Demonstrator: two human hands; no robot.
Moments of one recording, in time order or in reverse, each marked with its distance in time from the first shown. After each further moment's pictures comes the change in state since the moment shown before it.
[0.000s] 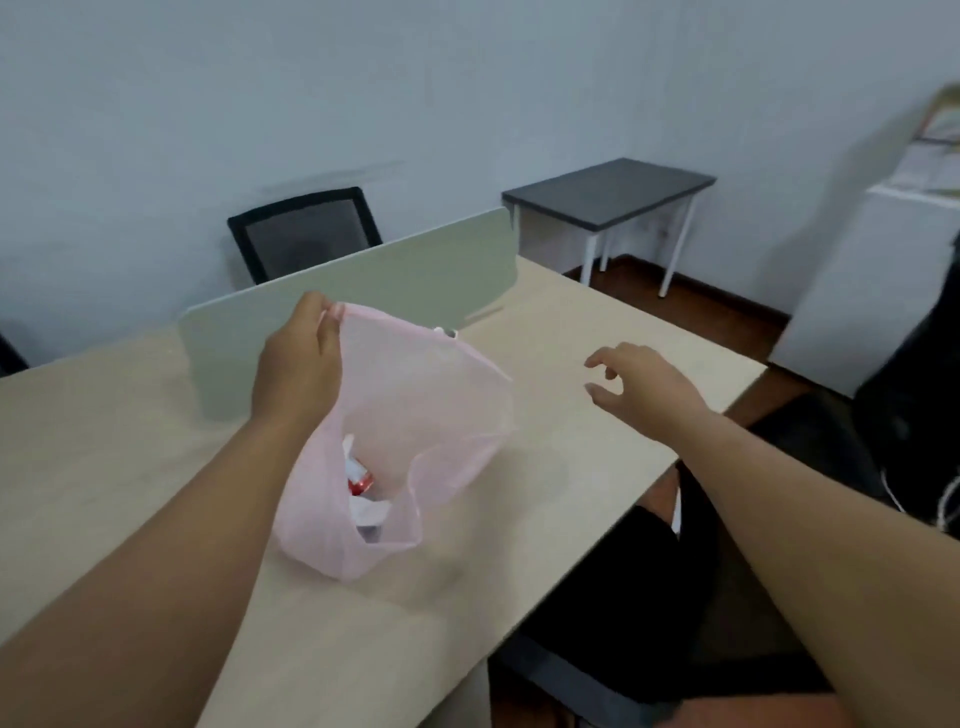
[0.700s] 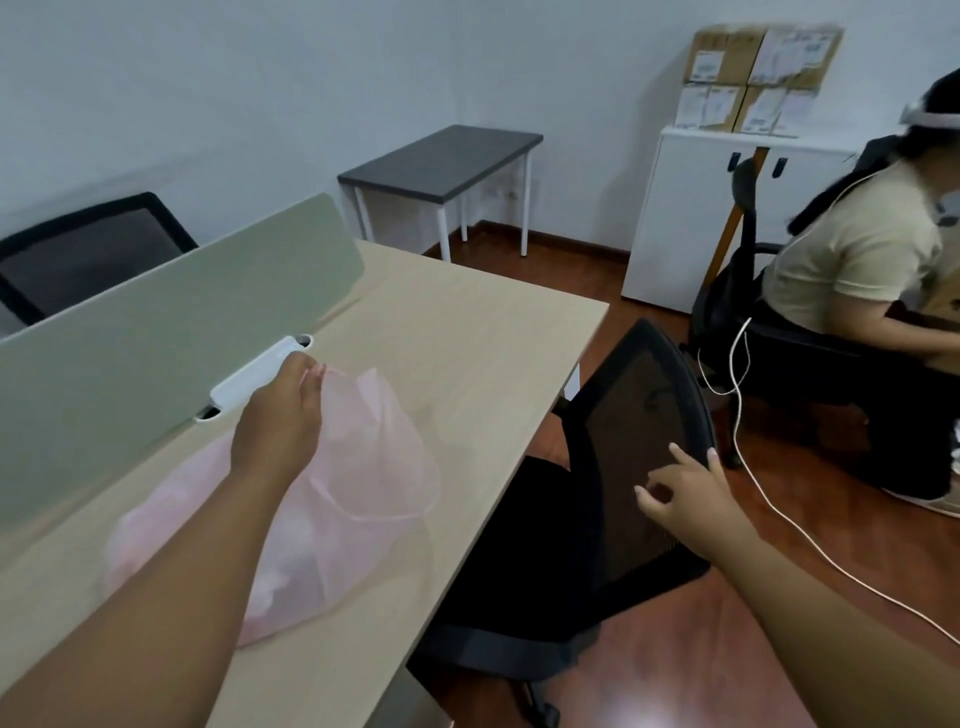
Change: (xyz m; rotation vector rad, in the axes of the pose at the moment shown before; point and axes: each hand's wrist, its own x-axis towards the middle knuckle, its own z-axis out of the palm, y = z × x) left_hand -0.036 0.053 0.133 0.017 -0.351 0.101; right_hand -0.226 0.145 0.037 -0.124 -0.139 0.570
